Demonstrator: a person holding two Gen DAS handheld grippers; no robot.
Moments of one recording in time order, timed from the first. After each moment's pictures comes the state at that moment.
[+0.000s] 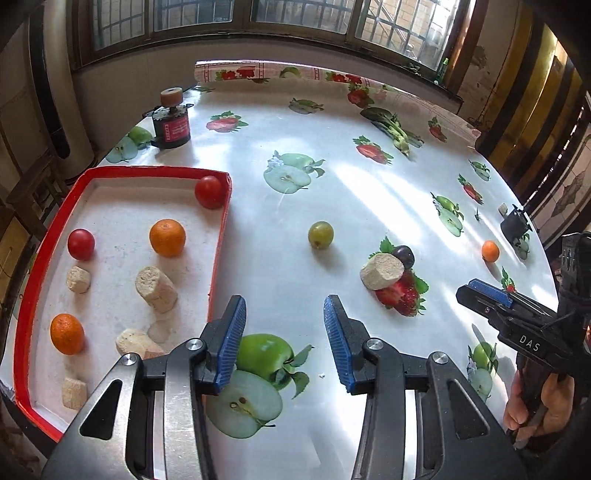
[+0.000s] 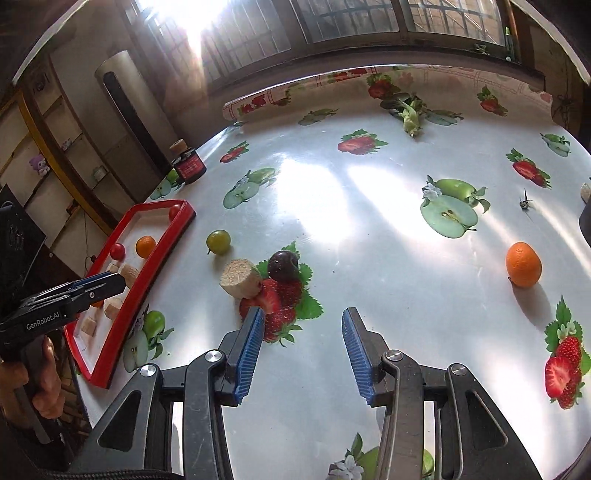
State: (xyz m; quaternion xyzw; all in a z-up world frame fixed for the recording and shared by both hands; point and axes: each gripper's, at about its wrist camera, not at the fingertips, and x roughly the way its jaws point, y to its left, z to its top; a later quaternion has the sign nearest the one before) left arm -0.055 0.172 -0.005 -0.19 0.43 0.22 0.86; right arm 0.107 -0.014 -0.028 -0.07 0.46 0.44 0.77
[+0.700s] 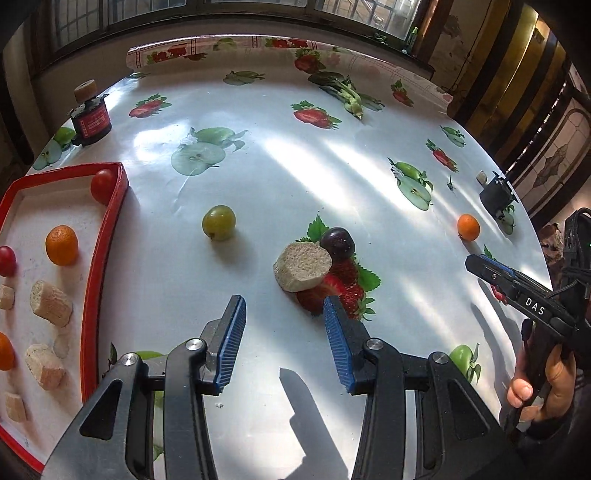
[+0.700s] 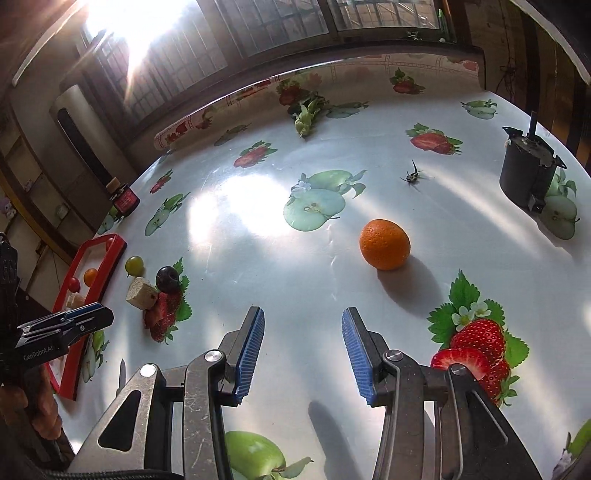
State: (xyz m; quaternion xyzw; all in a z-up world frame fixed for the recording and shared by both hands) left arm 0.010 0.132 -0.034 -0.19 0.47 0.16 0.85; right arm 0.169 -0.093 -0.040 -0.04 0.46 0.36 0.81
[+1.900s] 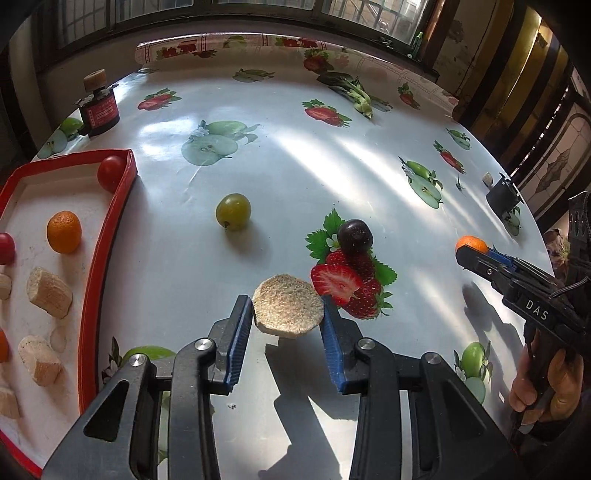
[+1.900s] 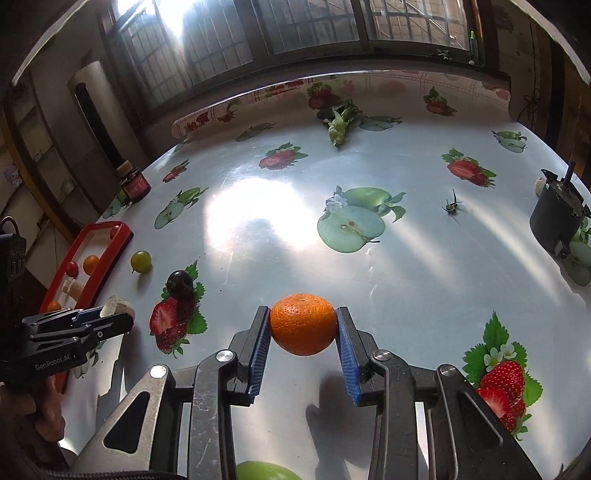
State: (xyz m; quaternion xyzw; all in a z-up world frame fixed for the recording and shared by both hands) left arm -0.009 0.138 -0.043 -0.19 0.45 0.17 0.85; right arm 0.157 -0.052 -0.037 -0.08 0.44 0.39 0.80
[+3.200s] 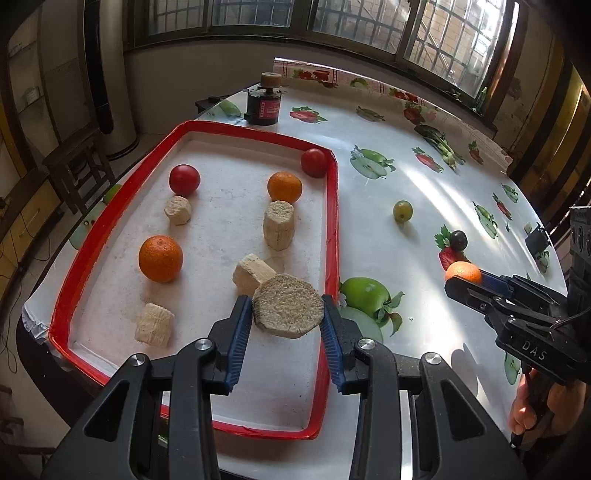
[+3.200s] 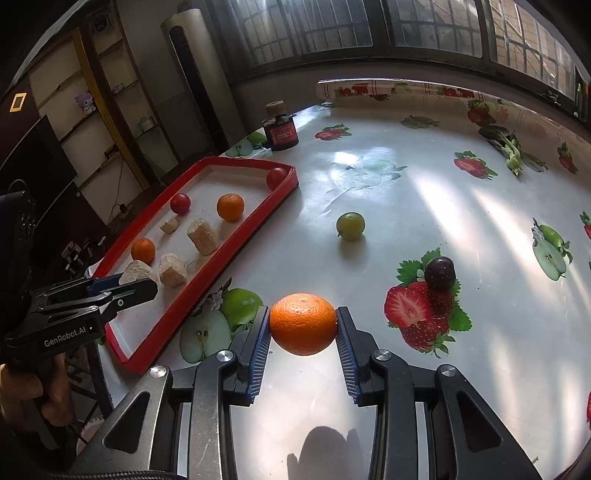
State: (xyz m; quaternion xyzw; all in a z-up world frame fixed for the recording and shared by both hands) left arm -0.160 0.206 -0.021 -0.23 0.40 0.29 0.84; right arm 0.009 0.073 -0.021 -0.15 0.41 0.53 0.72
